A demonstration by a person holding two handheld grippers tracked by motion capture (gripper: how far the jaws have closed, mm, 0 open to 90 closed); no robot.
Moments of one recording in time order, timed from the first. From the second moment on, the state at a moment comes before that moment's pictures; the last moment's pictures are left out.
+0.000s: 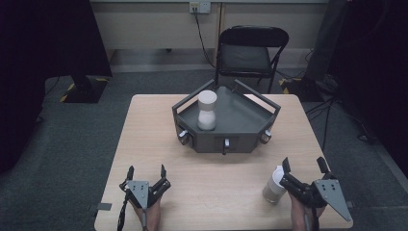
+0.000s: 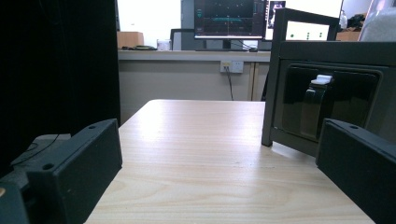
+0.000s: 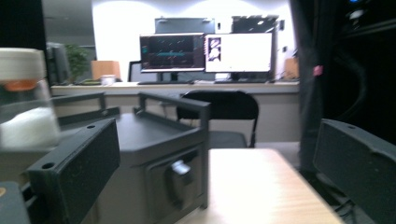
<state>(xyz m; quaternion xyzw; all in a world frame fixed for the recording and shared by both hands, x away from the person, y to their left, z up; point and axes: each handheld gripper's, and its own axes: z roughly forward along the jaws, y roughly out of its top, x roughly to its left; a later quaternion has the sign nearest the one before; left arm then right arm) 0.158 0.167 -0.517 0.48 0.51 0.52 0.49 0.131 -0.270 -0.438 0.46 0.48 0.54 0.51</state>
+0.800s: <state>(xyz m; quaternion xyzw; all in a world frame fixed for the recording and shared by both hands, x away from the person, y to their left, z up) 0.158 0.167 -0.517 0.48 0.51 0.52 0.49 0.116 -0.260 -0.485 0.47 0.51 0.54 0.47</state>
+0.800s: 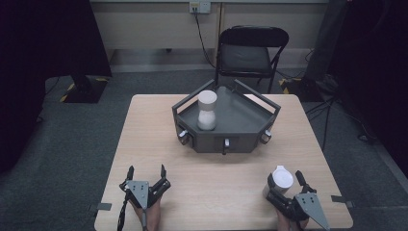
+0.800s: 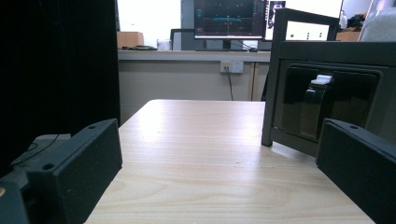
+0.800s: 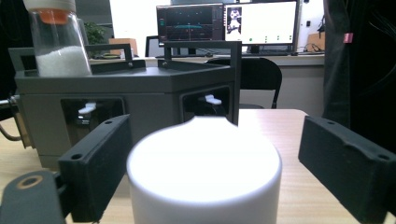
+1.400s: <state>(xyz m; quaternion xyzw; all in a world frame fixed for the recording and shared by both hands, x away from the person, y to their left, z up) 0.158 0.167 -0.517 0.48 0.51 0.52 0.49 0.112 -0.263 -0.494 0.48 0.54 0.53 0.45</state>
